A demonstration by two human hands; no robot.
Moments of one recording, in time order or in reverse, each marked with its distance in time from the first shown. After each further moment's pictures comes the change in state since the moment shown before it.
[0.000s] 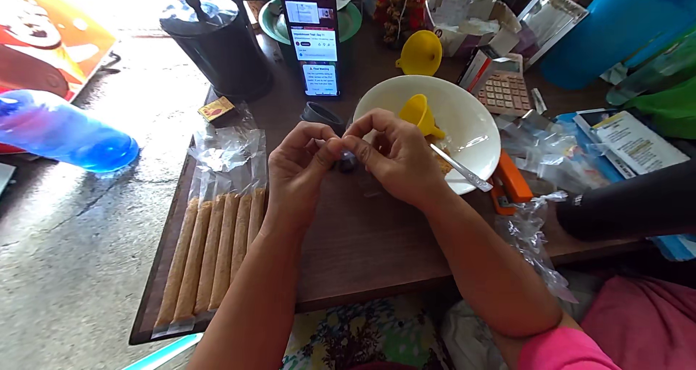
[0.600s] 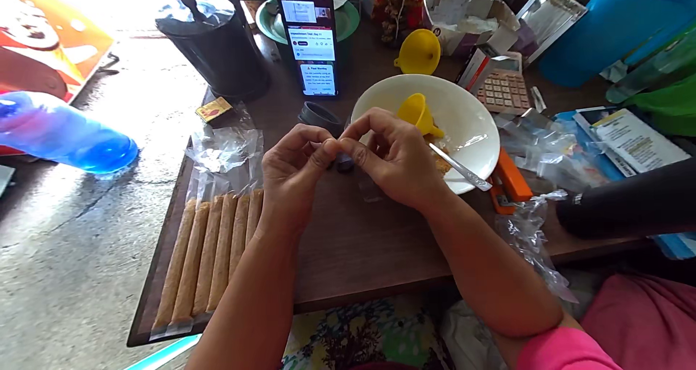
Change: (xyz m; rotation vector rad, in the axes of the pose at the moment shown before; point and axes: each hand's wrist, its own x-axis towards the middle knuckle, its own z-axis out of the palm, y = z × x) left_hand -0.001 0.002 -0.001 0.018 0.023 -0.015; right_hand -0.001 -0.001 0.001 -0.025 0.020 -0.036
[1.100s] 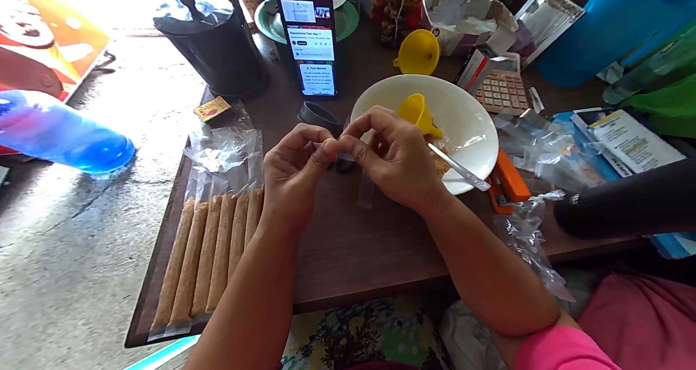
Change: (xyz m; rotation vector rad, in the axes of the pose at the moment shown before) left_hand 0.000 0.001 0.001 -0.025 -0.019 -0.016; right_hand -0.002 -0.002 0.001 -0.062 0.019 0.015
